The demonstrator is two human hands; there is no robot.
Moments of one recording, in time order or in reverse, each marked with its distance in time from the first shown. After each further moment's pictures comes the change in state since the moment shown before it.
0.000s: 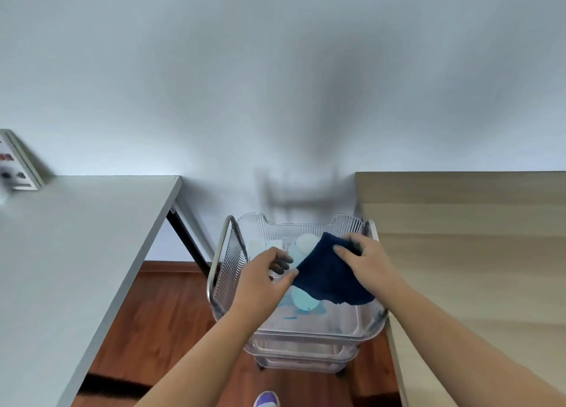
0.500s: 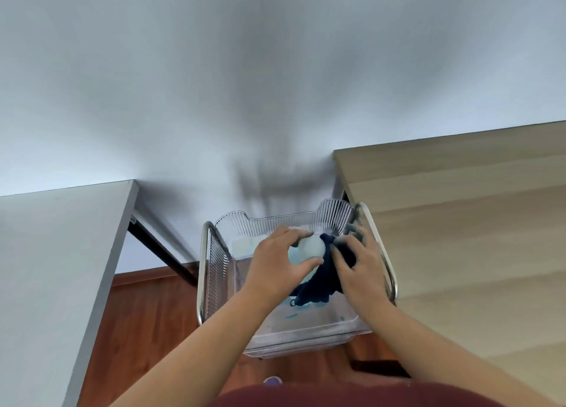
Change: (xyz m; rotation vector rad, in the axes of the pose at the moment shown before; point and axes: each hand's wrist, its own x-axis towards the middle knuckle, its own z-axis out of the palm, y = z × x) left_hand 0.061 0.011 0.003 0.104 -0.186 0.290; right_hand 0.000 0.023 0.056 -0.207 0.490 -0.089
